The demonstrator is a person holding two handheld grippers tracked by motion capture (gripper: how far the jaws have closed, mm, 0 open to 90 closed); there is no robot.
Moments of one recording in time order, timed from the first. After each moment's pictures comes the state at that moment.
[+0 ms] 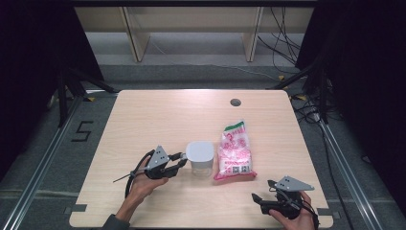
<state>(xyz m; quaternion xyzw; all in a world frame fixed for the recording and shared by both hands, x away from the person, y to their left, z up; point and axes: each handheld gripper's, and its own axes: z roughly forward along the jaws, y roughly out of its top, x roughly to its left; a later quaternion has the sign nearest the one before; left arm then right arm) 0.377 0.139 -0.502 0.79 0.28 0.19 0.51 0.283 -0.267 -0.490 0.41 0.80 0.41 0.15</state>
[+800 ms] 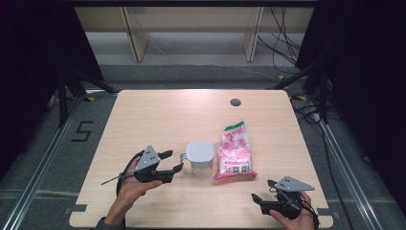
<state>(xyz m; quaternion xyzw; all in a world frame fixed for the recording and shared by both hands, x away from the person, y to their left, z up) 0.349 0.151 -0.462 0.77 0.30 0.19 0.53 0.283 -0.267 -0.490 0.41 0.80 0.41 0.15</state>
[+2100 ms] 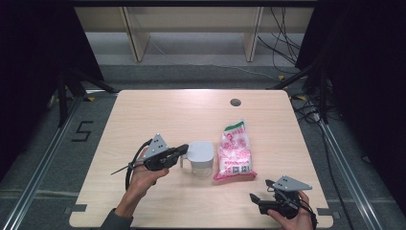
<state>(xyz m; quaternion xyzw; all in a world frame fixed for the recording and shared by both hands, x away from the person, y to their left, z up) 0.374 0.128 -0.443 0.76 0.29 0.18 0.56 0.284 -0.262 -0.490 0.41 0.80 0.41 0.14</state>
